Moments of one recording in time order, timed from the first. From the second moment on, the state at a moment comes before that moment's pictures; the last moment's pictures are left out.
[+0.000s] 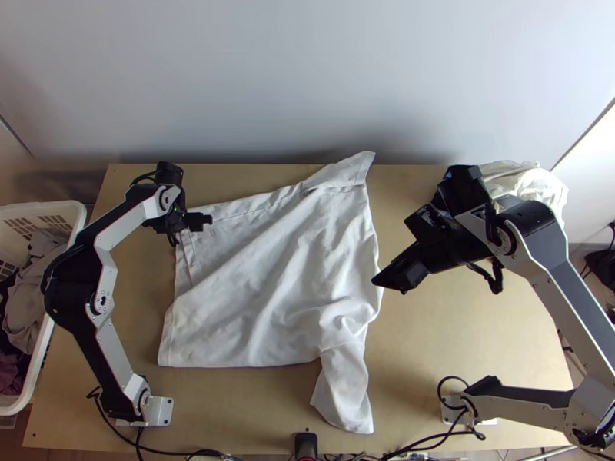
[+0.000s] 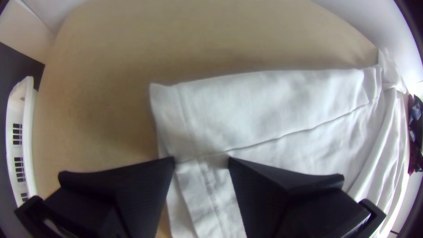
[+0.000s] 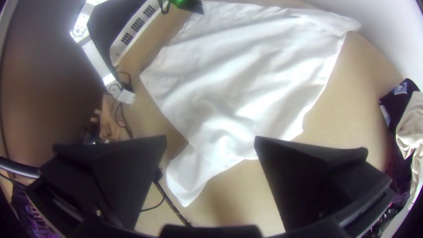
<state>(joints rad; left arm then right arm) -0.04 2.00 1.50 -0.70 -0.10 -0.14 0.46 1.37 1.56 -1.33 -0.53 -0.12</state>
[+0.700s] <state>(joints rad) -0.02 2.00 1.51 -0.70 -0.09 -0.14 0.46 1.37 1.56 -1.33 -0.53 -0.12</state>
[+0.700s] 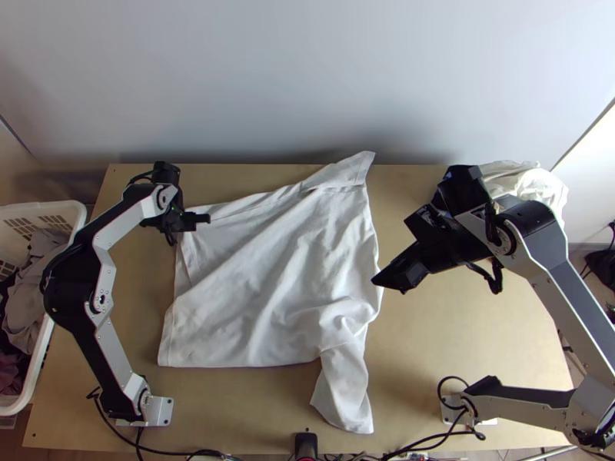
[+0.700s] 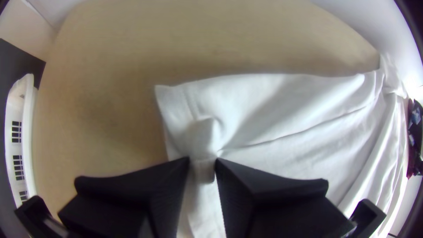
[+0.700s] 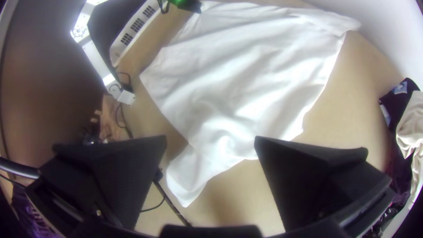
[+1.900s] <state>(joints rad) -0.03 1.90 1.54 -0.72 -0.10 -0.13 0.40 1.47 1.57 -1.15 -0.43 -0.13</state>
